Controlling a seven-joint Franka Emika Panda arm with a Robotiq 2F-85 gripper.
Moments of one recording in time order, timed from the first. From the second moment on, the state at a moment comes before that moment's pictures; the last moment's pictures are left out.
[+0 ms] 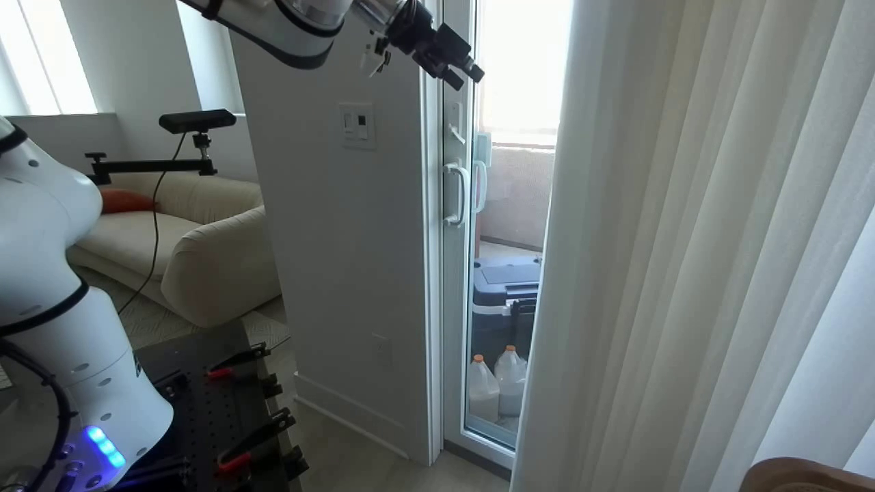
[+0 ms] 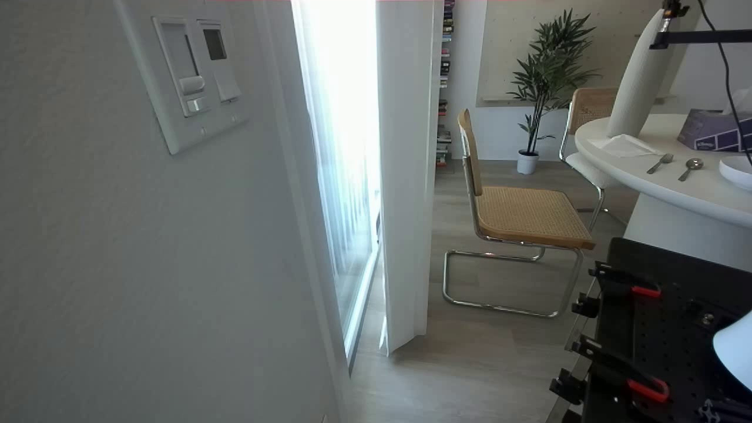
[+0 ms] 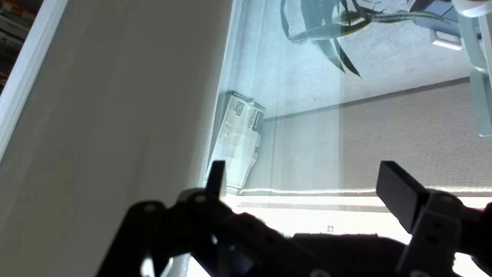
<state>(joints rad) -0.24 -0.28 0.20 -2.22 -0.62 2.75 0.66</state>
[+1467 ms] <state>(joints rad) -0.28 0.08 0.19 -1.76 -0.85 2.73 0.76</state>
